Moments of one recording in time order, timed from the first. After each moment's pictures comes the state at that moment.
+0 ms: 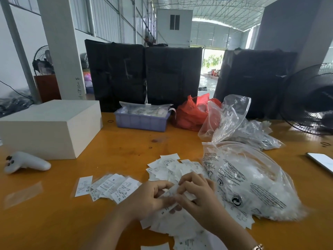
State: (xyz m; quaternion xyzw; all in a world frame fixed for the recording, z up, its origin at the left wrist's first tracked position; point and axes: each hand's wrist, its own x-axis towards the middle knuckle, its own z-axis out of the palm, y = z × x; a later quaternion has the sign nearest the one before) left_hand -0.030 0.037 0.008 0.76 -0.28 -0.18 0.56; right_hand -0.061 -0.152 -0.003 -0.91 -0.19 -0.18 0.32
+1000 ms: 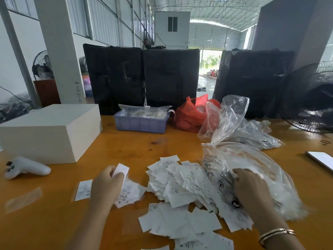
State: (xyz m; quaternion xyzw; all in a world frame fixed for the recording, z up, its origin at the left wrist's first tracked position) left_hand 0.005 0.086 -0.003 0.87 0.10 0.16 0.46; right_hand -0.044 -0.236 0.015 -0.96 0.18 -0.17 0.12
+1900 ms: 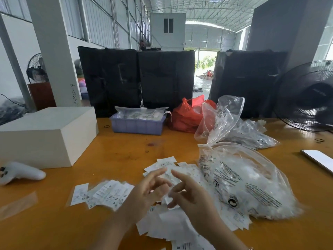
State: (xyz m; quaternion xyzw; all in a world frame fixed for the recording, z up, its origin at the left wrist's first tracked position) left_hand -0.025 0.028 0.002 0.74 -0.23 -0.08 0.63; right_hand -0.067 -0.137 0.003 -0.79 -0.14 -0.10 0.59
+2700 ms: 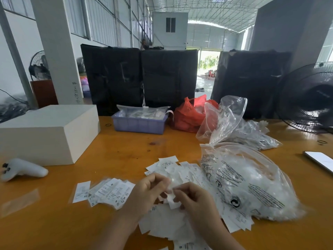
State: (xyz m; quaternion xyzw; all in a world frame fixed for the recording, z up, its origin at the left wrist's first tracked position) left_hand -0.020 0.024 -0.002 0.72 -0.16 -0.07 0.67; right_hand -0.069 -0.133 -0.005 -0.79 -0.03 -0.11 0.60
